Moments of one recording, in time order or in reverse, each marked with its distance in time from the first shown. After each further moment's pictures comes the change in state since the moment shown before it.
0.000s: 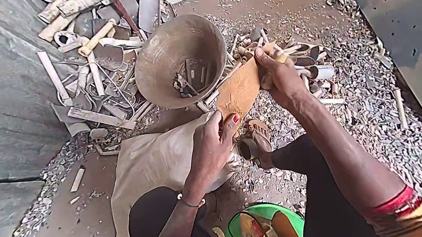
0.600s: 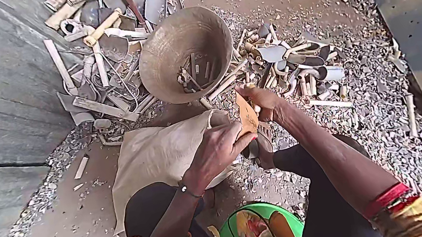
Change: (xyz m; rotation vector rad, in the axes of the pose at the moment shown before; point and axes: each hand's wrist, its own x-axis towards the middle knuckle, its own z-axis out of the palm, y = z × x) left_hand 0.003 -0.022 0.016 0.252 0.105 0.605; right_hand 0.006 0.051 0.005 -0.123 -0.308 0.729
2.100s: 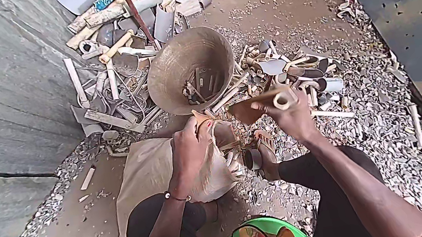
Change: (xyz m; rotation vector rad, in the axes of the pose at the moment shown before) left_hand 0.008 -0.014 -0.041 0.123 -0.038 -0.774; right_hand -0.066 0.011 -0.019 -0.581 0.319 -1.242
